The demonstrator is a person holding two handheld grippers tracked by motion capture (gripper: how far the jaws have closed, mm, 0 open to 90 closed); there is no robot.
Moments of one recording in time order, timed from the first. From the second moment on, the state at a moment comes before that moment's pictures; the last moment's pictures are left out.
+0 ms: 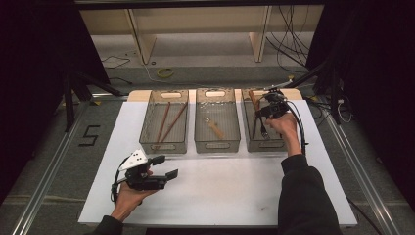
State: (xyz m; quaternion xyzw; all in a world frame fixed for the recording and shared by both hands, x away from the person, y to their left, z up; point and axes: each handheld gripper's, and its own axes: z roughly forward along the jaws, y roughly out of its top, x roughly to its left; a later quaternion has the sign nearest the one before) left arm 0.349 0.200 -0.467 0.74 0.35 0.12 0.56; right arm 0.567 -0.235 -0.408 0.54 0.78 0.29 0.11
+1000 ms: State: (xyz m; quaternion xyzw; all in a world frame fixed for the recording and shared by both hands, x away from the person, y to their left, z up) left arm 0.349 0.200 -0.466 0.74 0.35 0.12 0.56; right arm 0.568 -0.229 -0.418 0.55 0.79 0.26 0.10
